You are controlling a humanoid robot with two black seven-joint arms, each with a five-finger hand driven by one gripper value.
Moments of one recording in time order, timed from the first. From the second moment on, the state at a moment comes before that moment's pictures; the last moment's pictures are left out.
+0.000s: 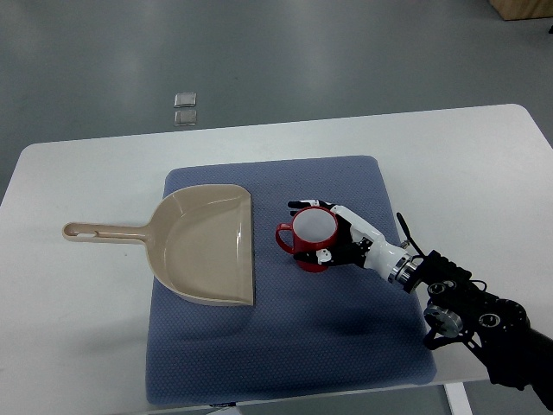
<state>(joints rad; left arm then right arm) -0.06 0.00 0.06 -0.23 0.08 -0.02 0.09 0.44 -0.08 0.72 0.76 -0.95 0.34 0.61</state>
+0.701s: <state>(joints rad) -0.06 0.00 0.06 -0.23 0.08 -0.02 0.09 0.47 0.00 0.66 0.78 -0.97 0.29 0.61</state>
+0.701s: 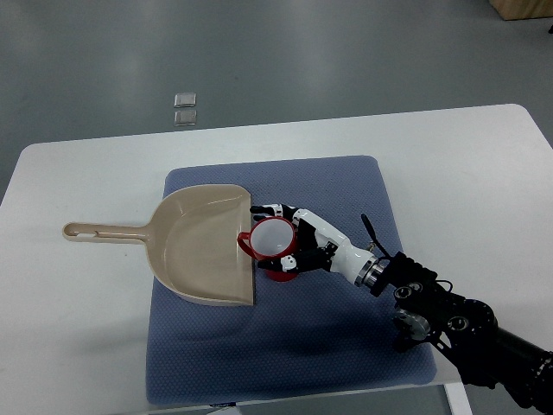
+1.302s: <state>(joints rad) -0.06 0.00 0.06 -0.23 0.08 -0.02 0.09 0.48 -0.04 0.68 0.79 -0.95 0.32 0.61</state>
